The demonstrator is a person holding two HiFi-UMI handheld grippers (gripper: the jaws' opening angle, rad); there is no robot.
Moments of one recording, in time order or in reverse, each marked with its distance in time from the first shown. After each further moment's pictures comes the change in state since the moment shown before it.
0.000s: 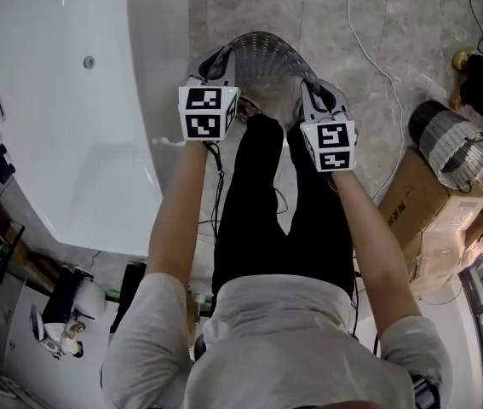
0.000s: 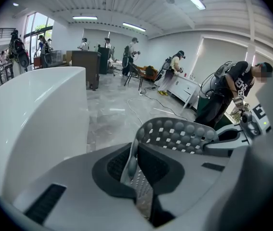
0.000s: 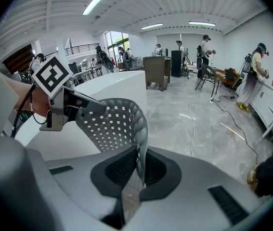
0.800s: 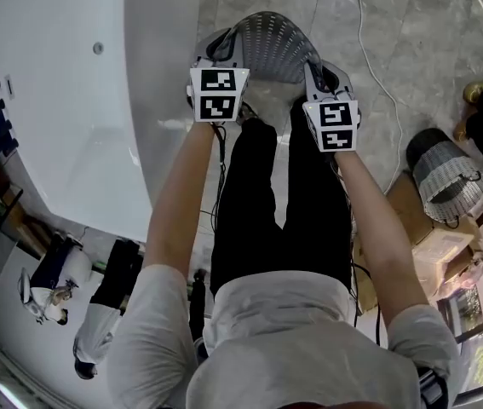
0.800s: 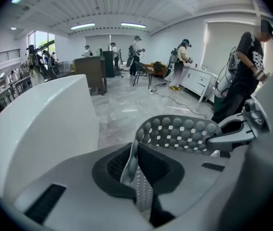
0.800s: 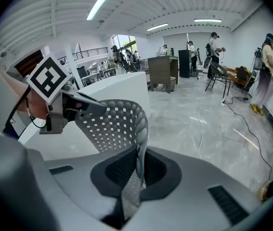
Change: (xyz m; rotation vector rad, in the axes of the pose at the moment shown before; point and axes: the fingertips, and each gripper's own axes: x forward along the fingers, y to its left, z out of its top) left arm 0.073 0.001 0.057 0.068 0.011 0.197; right arm 0.061 -0.084 0.042 -0.048 -0.033 0.122
